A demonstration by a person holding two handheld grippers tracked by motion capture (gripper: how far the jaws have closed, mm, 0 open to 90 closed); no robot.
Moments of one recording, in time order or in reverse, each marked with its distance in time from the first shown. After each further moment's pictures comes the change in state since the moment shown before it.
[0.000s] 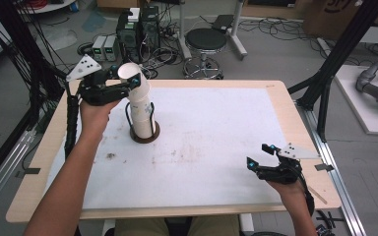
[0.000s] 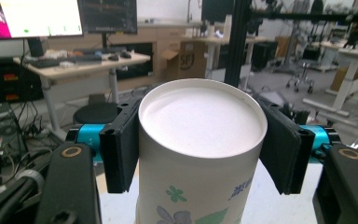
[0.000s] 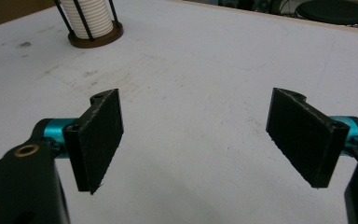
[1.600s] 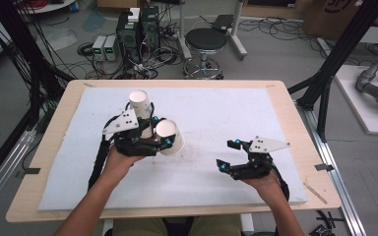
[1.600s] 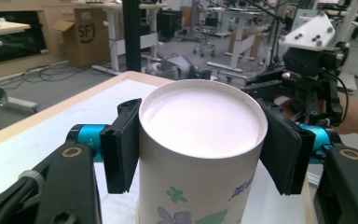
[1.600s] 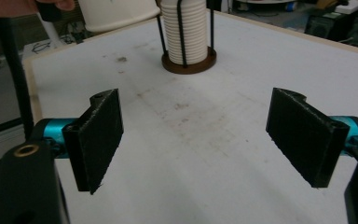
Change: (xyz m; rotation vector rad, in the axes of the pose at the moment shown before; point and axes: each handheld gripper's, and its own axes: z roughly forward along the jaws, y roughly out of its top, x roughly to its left) left arm -0.087 -0.085 0.002 0.129 -0.404 0.020; right arm 0.050 0.037 0.046 -0.031 0.321 -0.116
